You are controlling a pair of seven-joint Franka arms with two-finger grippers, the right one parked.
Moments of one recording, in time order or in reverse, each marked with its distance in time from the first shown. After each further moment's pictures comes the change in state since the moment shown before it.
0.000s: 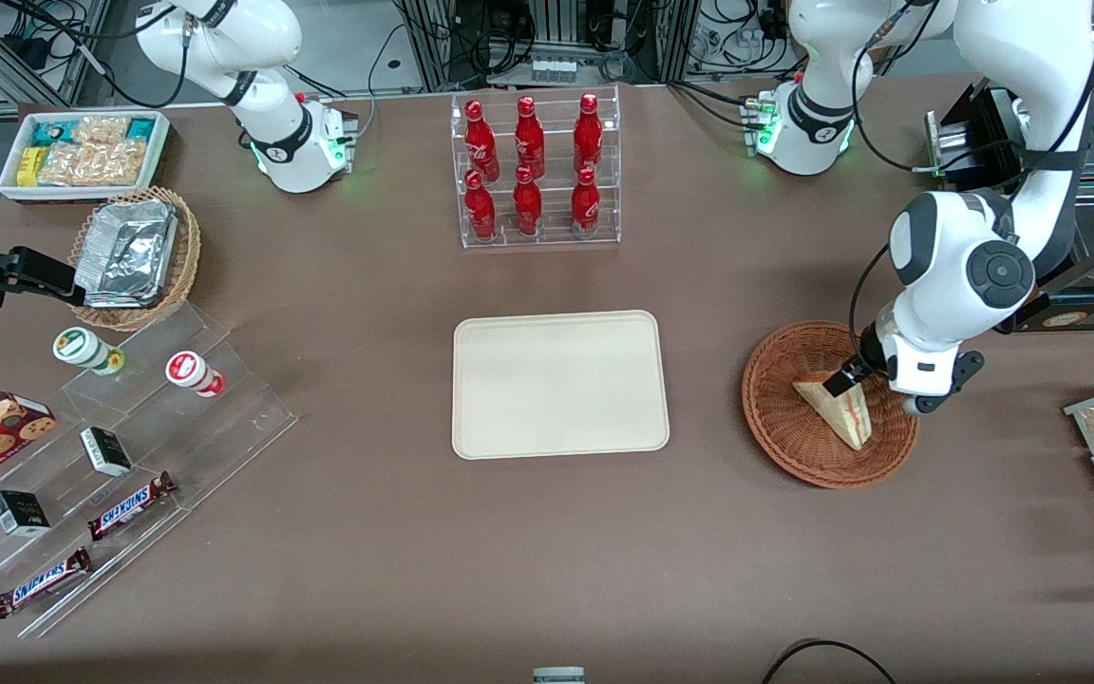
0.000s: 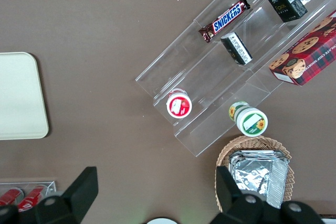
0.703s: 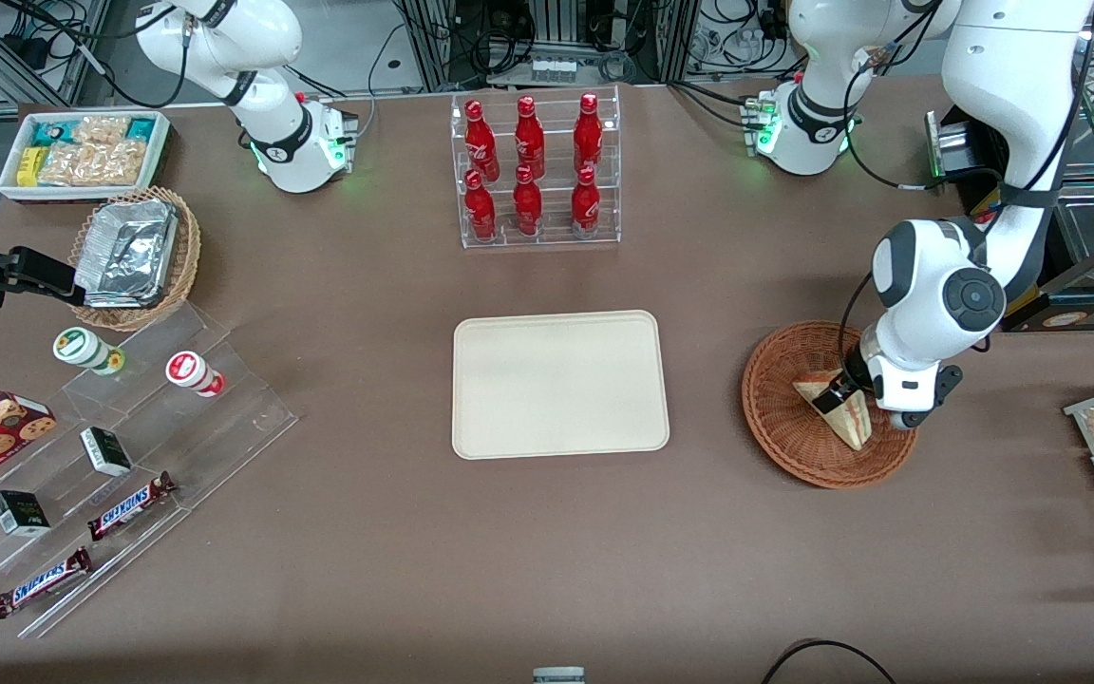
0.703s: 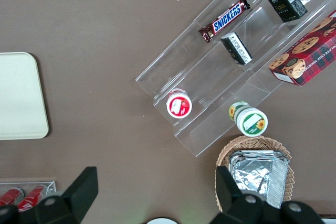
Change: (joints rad) arm 0.000 0.104 0.000 0.001 -0.001 0.116 -0.052
